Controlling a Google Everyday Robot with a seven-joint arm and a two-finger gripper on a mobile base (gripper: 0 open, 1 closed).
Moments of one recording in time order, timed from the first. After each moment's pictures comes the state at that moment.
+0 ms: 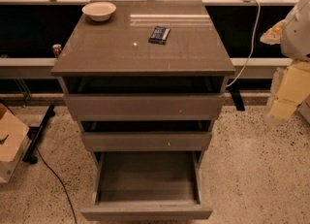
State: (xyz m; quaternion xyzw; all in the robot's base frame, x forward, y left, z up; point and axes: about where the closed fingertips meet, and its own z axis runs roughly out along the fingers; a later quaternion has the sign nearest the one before) arm 0.438 -0.217 0.976 -0.60 0.78 -0.03 0.16
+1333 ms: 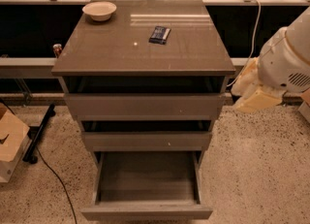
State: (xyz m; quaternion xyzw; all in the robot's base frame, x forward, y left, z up) arm 0.440 -0.190 0.925 -0.63 0.75 0.02 0.19
